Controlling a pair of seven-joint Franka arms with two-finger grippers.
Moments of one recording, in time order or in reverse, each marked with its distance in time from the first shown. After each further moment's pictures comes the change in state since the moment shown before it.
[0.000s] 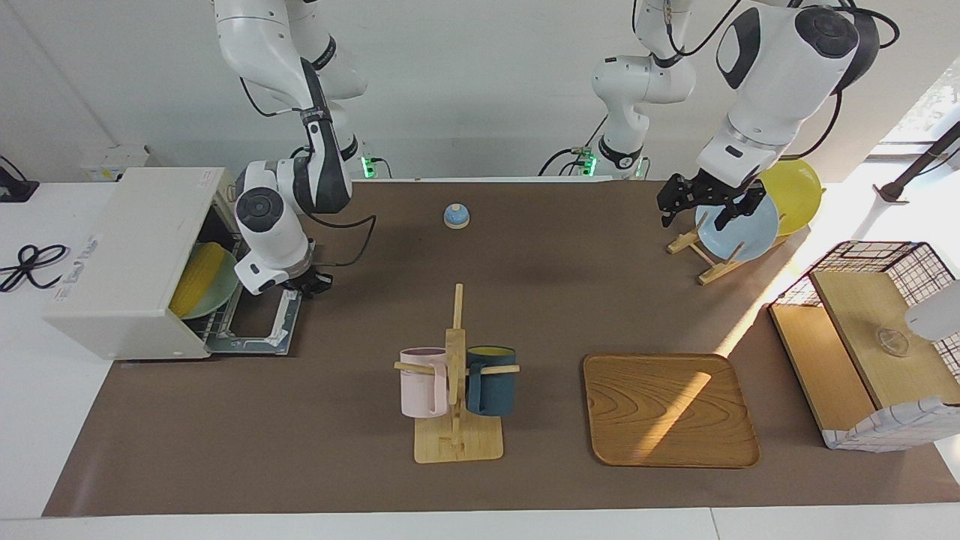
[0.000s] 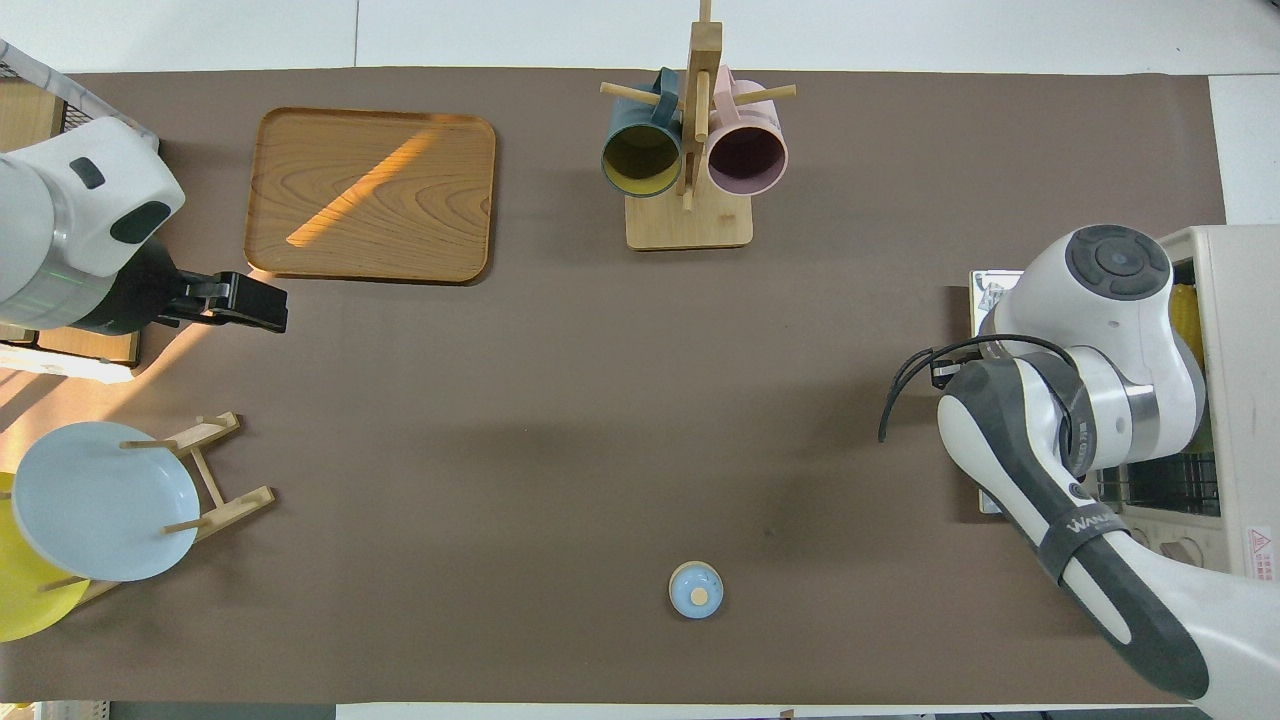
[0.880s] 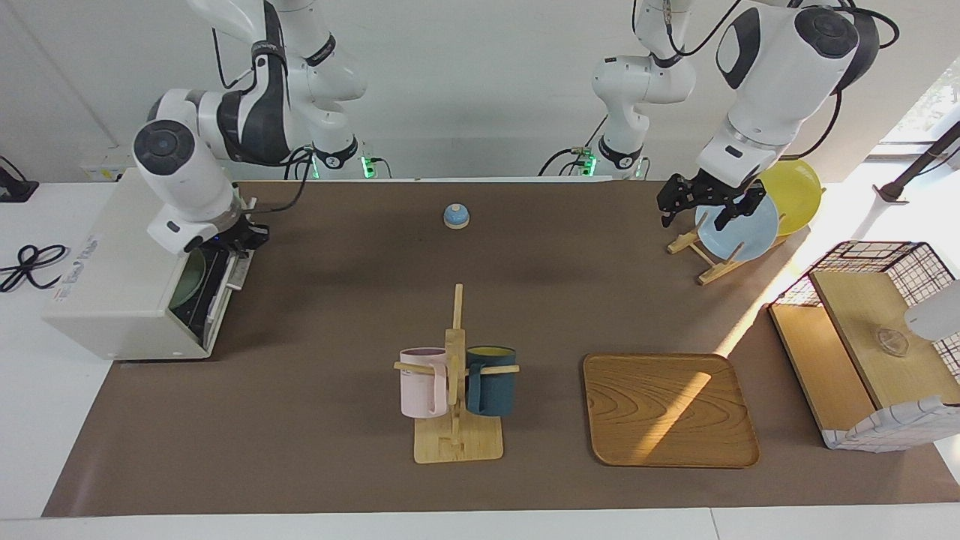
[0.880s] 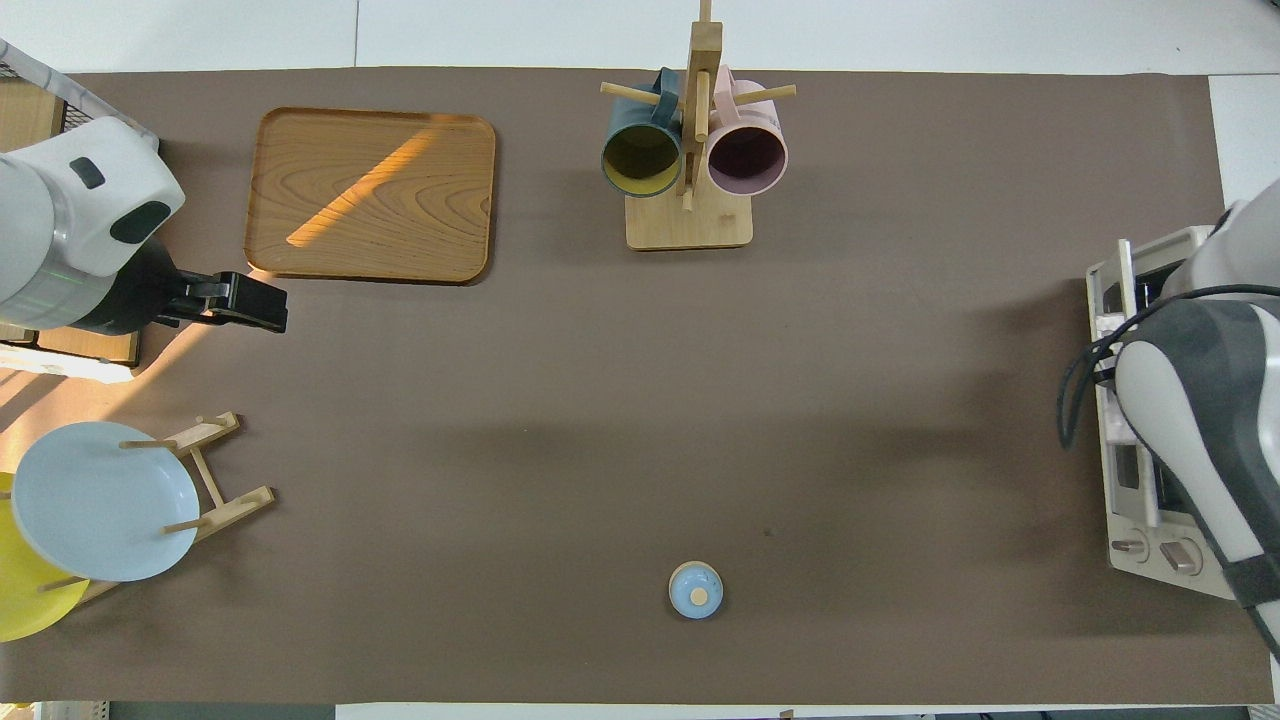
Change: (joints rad) left arm 0.000 0.000 0.000 0.000 0.000 0.000 0.000; right arm -0.160 -0.138 -0.002 0.191 -0.076 -0.326 -0.356
